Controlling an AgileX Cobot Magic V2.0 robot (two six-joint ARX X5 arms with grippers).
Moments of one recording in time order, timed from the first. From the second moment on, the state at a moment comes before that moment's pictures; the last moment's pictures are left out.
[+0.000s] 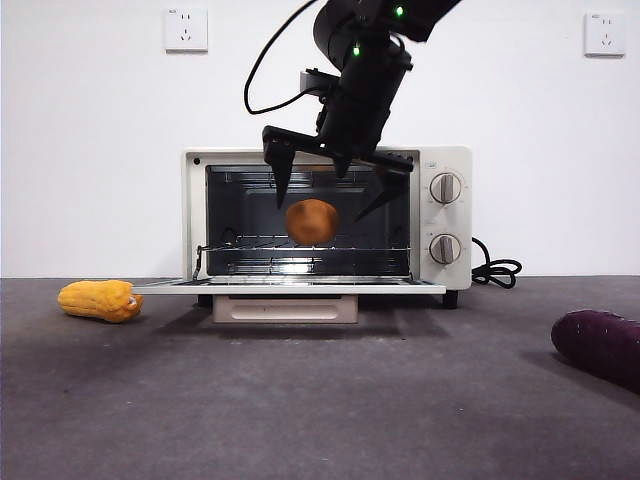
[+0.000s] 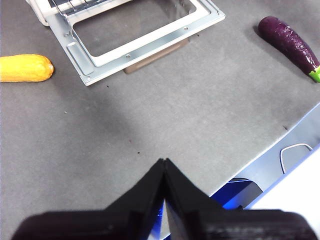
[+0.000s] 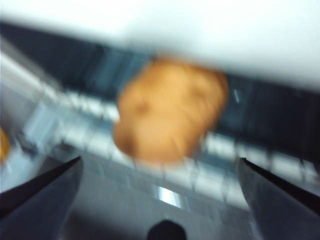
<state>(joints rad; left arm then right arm) -0.47 0.82 1.15 -1.13 0.11 0.03 0.56 2.16 1.94 -0.60 0.06 0.22</state>
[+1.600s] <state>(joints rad) -0.08 1.70 1.15 -0.60 0.49 -0.16 0.69 0.96 1.96 -1.35 0.10 0.18</state>
